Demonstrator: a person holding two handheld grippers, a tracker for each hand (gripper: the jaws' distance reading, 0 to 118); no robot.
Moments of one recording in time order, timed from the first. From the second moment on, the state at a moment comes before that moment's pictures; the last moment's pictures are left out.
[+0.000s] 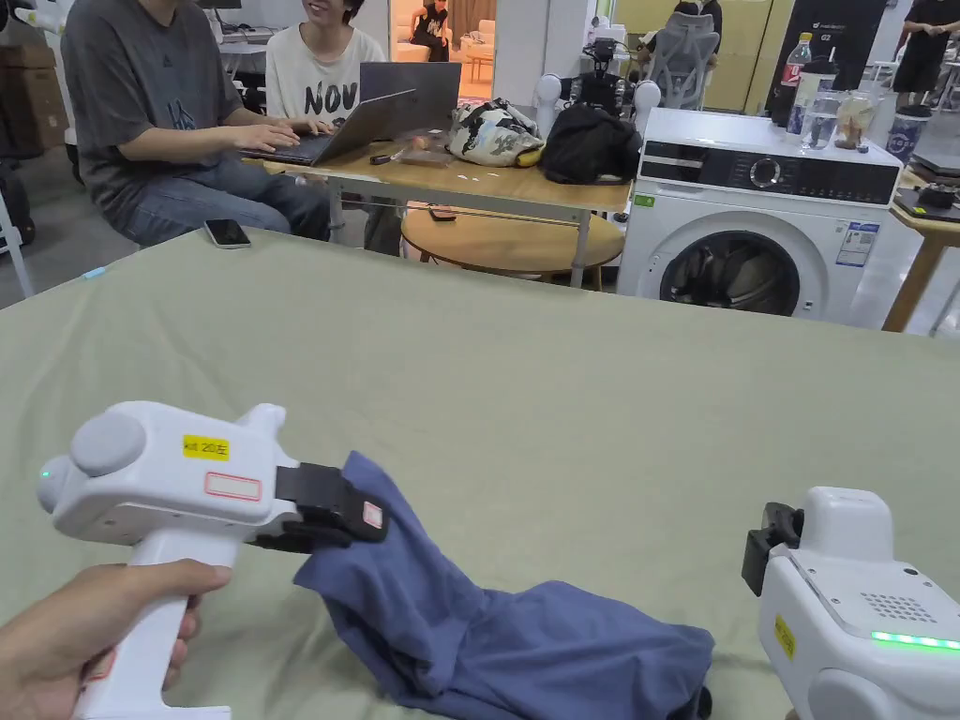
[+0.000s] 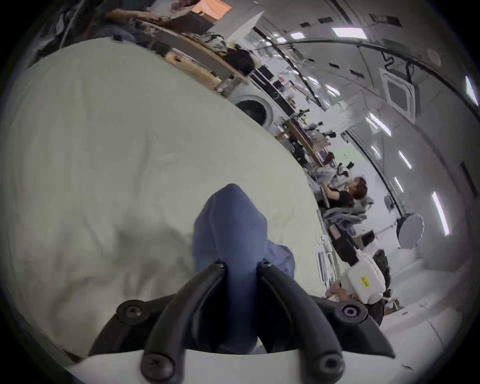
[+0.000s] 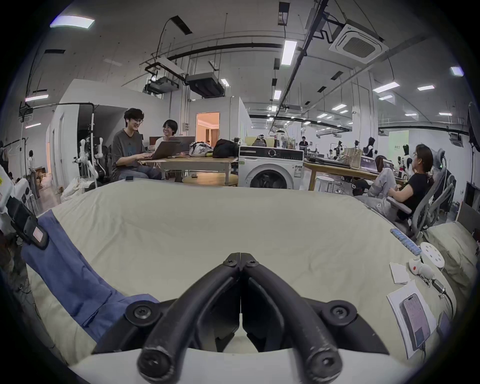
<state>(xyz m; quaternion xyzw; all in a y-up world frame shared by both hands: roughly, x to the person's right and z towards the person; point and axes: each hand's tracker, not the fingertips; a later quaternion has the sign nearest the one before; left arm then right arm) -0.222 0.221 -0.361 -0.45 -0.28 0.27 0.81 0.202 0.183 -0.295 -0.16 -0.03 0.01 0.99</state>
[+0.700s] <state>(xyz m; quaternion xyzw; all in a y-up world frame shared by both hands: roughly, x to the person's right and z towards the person) -0.006 0.133 -0.399 -0.58 -0.31 0.22 0.72 0.233 0.177 -0.279 -0.17 -0.06 0.01 0.98</state>
